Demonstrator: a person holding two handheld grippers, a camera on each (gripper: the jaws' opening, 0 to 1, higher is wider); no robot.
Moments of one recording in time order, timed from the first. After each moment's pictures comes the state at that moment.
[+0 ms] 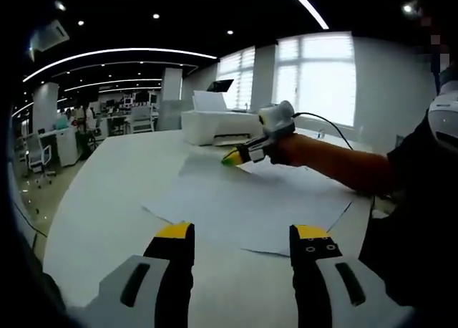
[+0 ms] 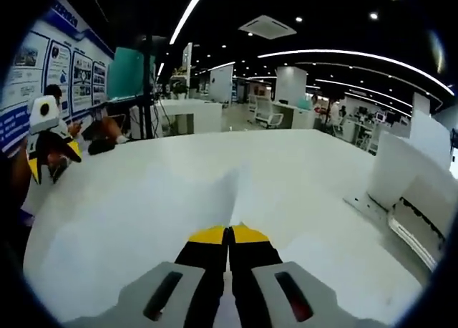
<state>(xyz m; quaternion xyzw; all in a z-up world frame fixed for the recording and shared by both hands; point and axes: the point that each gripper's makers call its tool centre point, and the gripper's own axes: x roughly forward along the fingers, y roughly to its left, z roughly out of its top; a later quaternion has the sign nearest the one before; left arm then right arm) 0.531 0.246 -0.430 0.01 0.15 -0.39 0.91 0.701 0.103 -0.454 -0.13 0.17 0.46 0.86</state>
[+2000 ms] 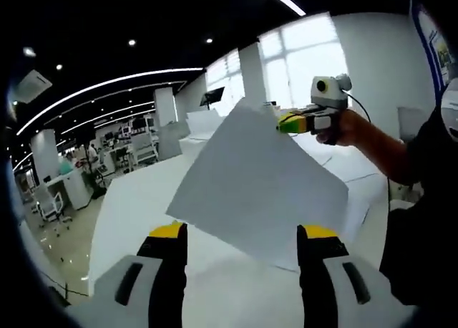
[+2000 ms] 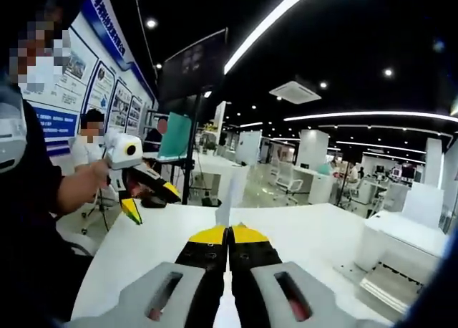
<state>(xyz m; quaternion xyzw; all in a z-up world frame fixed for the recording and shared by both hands) 0.564 0.223 -0.359 0.13 0.09 -0.39 0.91 0.598 0.075 -0.310 -0.10 -0.01 0.53 0.84</state>
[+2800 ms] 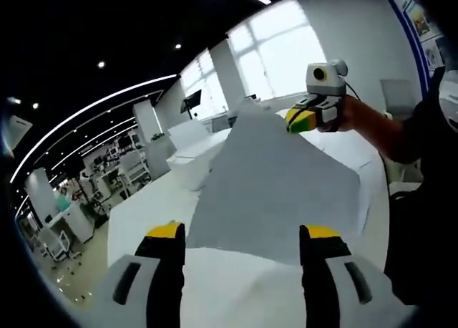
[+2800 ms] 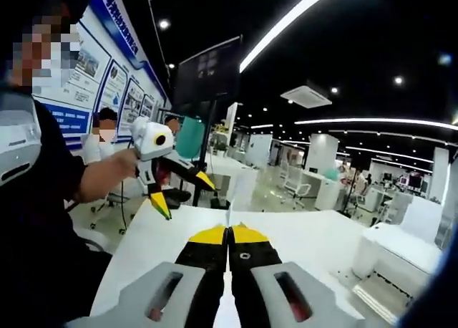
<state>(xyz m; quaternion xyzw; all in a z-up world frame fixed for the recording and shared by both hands) 0.575 0.188 -0.316 0.21 0.08 -0.42 0.88 0.561 0.053 -0.280 -0.11 -0.02 0.56 0.82</state>
